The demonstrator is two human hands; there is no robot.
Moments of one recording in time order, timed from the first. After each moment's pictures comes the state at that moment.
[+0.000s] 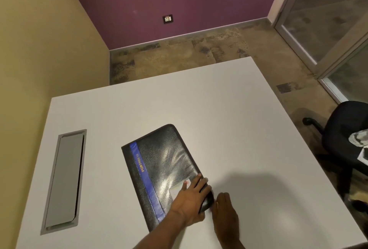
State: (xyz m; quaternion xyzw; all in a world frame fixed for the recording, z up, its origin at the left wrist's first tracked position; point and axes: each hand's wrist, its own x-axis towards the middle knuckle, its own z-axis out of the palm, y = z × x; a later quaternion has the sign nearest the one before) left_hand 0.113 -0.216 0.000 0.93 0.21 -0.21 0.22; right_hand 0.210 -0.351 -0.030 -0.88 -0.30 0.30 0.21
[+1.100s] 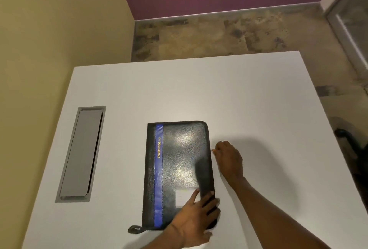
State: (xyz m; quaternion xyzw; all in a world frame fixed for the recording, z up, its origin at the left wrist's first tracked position) left_hand 0.064 -0.230 -0.017 0.96 0.14 -0.19 0.18; right_hand 0.285 -0.156 -0.039 -0.82 -0.52 0.18 0.12
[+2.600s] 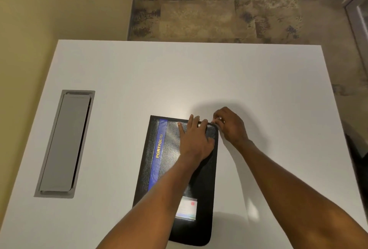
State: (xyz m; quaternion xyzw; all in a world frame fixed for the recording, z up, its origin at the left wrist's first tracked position) left_hand 0.177 -0.036 -0.015 0.78 0.55 -0.04 0.30; right_hand 0.348 -0.038 -0.044 -0.72 -0.61 0.26 0.19
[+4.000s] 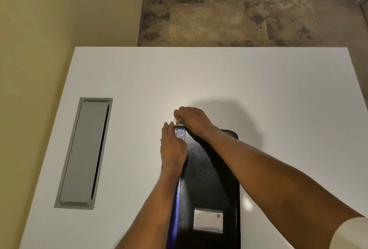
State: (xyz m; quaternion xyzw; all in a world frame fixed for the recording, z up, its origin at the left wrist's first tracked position) left_hand 0.055 0.005 -0.023 0.55 0.72 0.11 0.40; right_hand 0.187 0.076 -0.036 -0.58 -0.75 0.30 0.10
